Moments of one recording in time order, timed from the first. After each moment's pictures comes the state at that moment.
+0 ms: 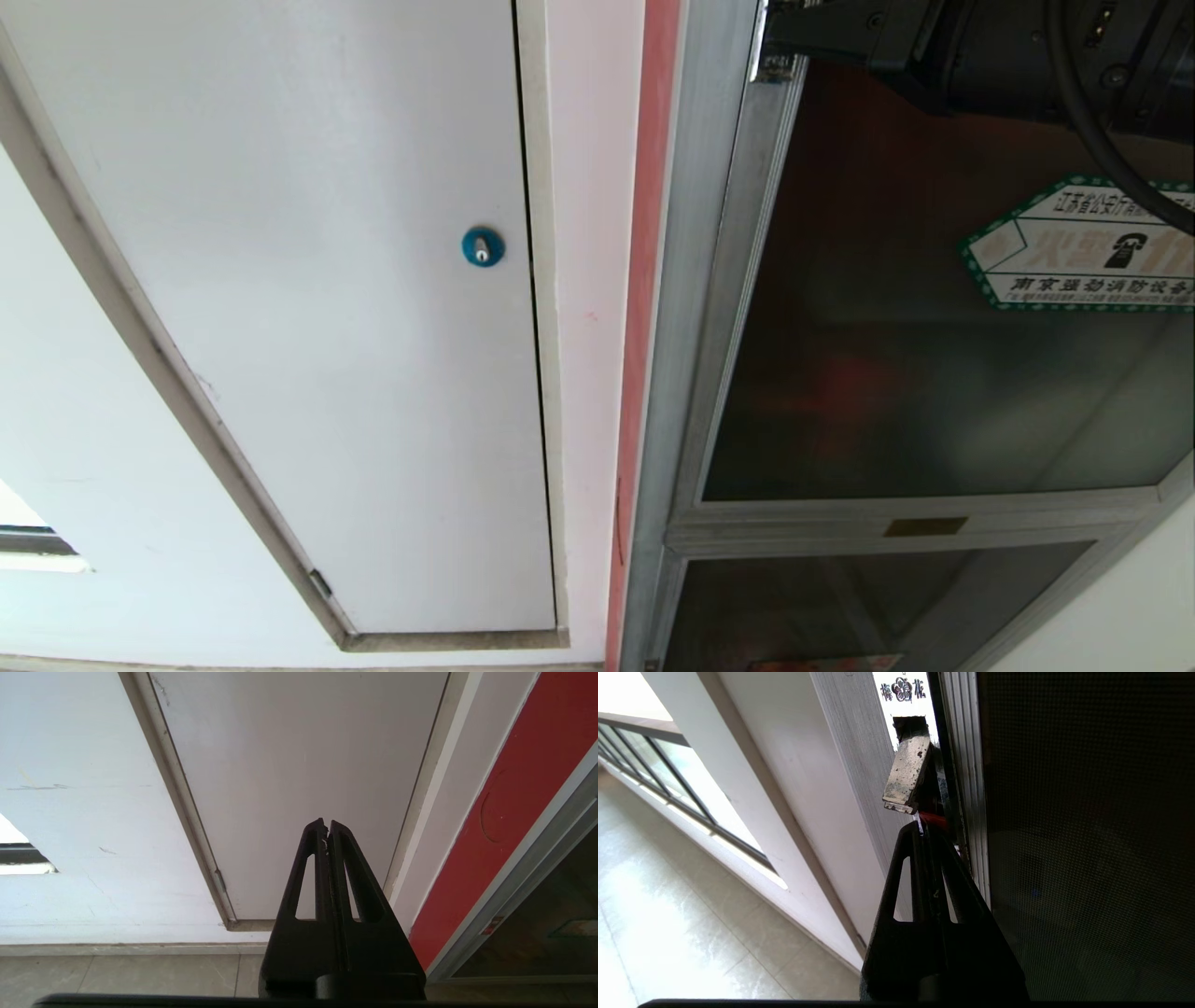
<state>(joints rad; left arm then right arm) 0.01 0.00 0.00 0.00 -0.02 0.00 0.53 1.58 -1.65 -0.03 0.11 0.20</state>
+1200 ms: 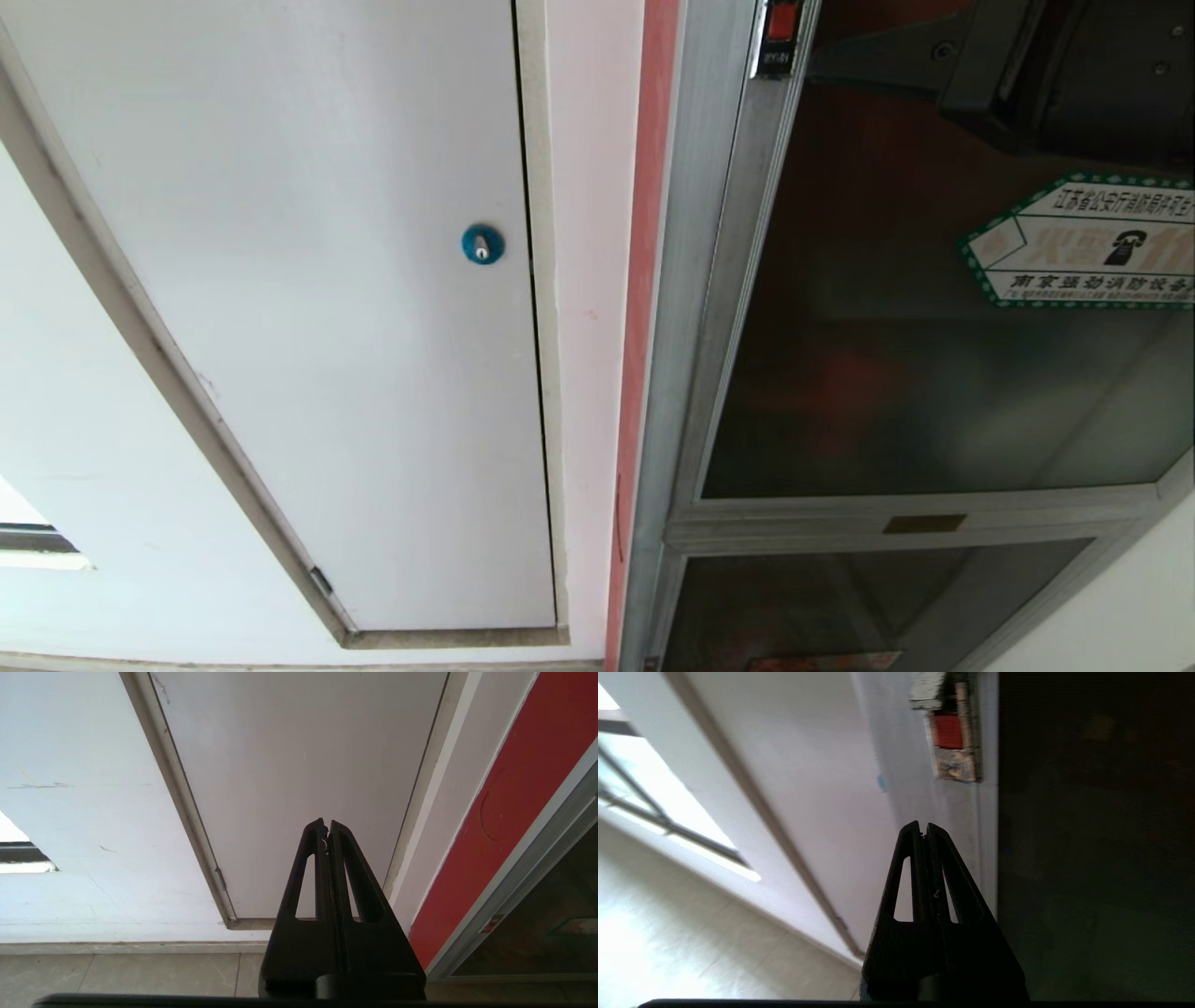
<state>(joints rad) 0.01 0.00 0.00 0.00 -0.02 0.00 0.71 1.44 -1.50 0.00 -0.12 0.18</state>
